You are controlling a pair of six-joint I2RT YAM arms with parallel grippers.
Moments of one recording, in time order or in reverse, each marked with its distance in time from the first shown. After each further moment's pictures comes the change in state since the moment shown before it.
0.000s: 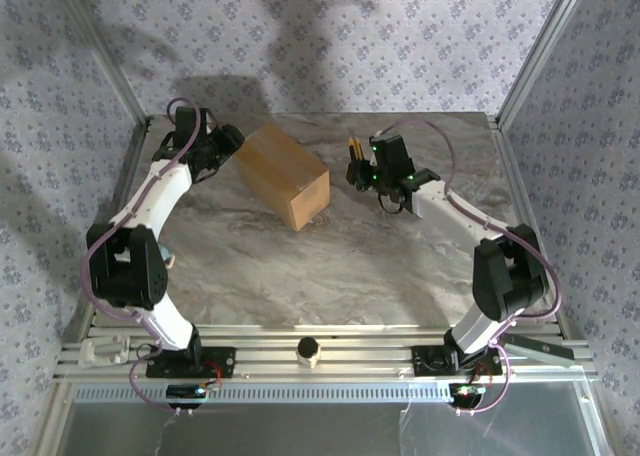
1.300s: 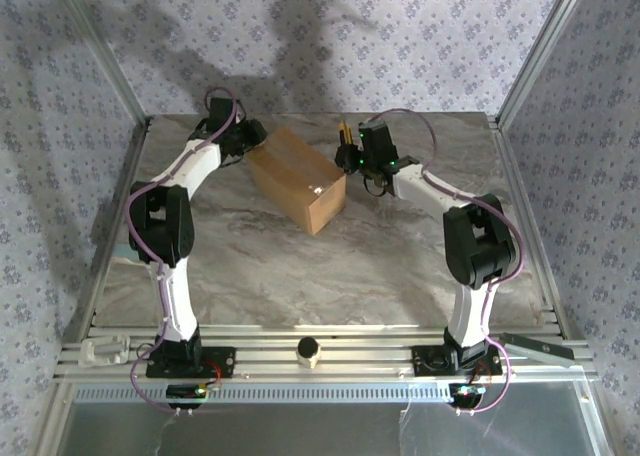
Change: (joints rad) left arm -0.070 0.359 0.272 0.059 -0.010 0.095; right arm -0.010 0.241 0.152 0.151 -0.004 0.039
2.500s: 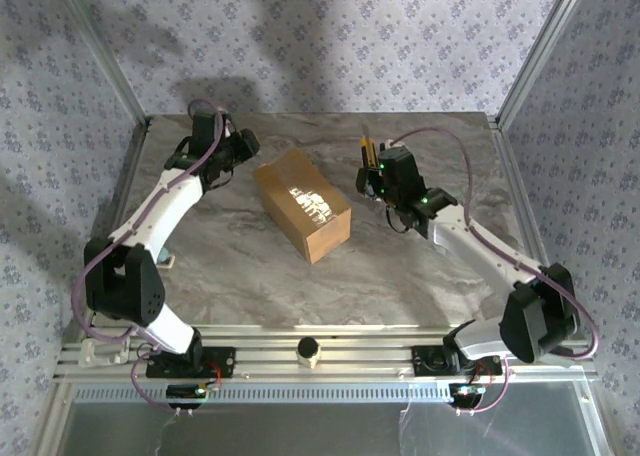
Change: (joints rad) left arm -0.073 -0.496 -0.343 -0.053 -0.117 0.036; right arm 0.100 -0.524 -0.313 -0.191 0.223 -0.048
